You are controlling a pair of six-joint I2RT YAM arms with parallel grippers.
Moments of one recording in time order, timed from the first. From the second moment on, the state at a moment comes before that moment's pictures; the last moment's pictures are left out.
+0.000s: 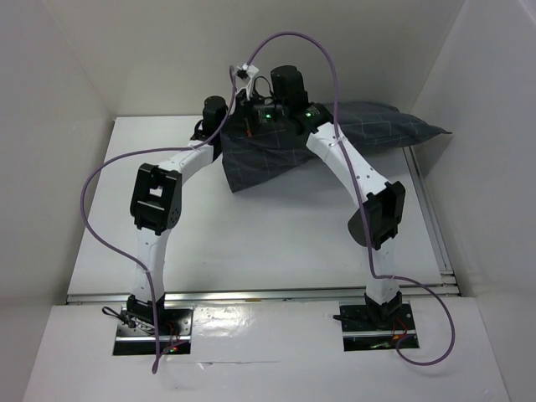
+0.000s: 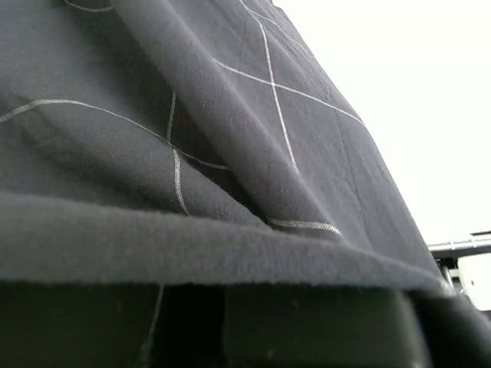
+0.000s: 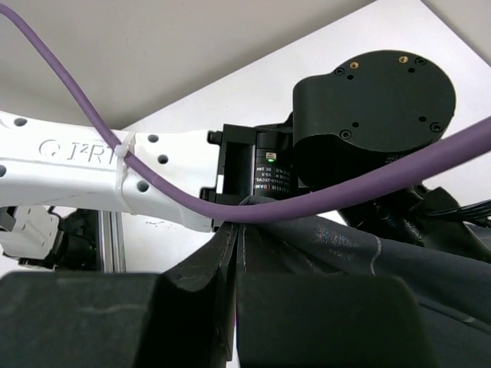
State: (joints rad) left arm -0.30 2.25 1.81 0.40 1.02 -1.10; right arm 0.58 2.05 2.21 -0.44 -0.74 0.09
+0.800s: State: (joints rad) left arm -0.23 2.10 1.66 0.00 0.91 -0.67; right arm 0.52 1.85 2.00 -0.40 -0.69 0.06
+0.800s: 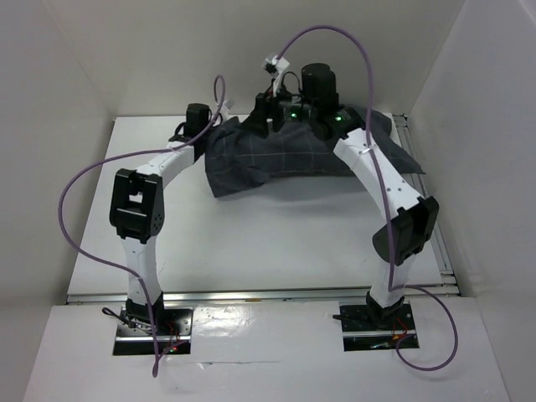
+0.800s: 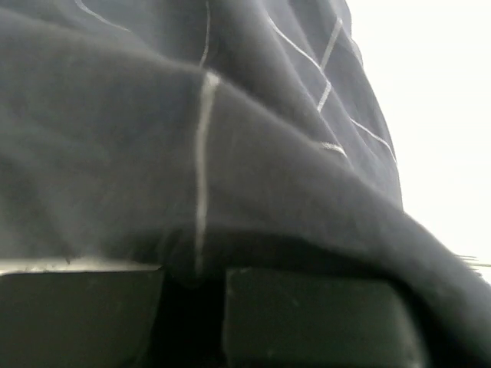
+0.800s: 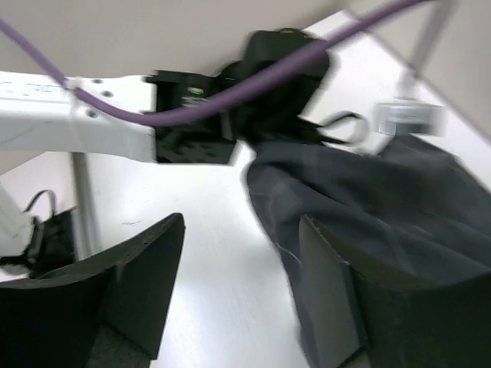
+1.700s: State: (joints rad) left arm -0.15 1.65 1.45 -0.58 -0.11 0.18; right arm 0.32 1.71 1.77 -0.36 -0.58 -0.07
